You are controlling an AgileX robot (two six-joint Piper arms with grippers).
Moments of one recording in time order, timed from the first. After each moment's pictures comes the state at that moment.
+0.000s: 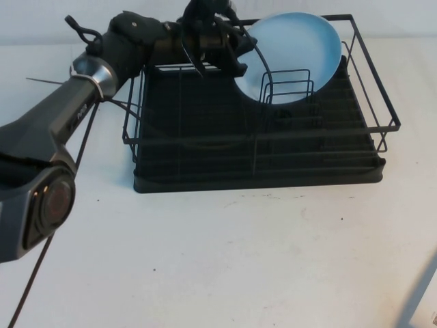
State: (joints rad) right arm 0.05 -0.01 0.03 0.44 0.37 -0.01; left arm -0.36 2.44 -2.30 -1.11 0.64 1.53
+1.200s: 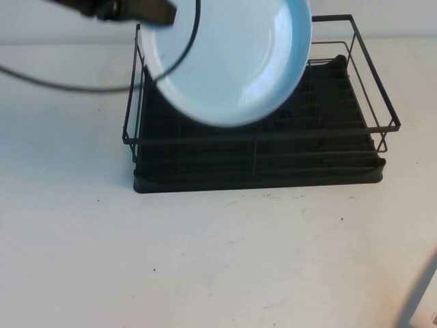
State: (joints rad) right arm 0.05 -0.01 0.03 0.44 0.37 -0.01; left arm -0.17 1.77 -1.95 -0.79 1.24 0.69
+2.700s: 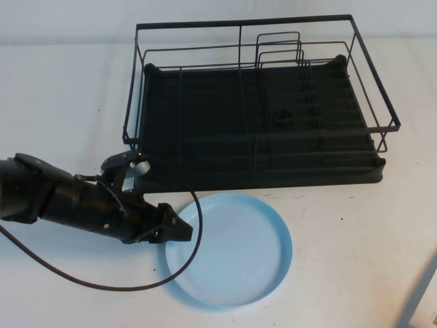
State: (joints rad) right arm 0.05 -0.01 0.03 0.44 0.37 -0.01; left arm -0.21 1.83 -0.90 -1.17 0.74 1.16
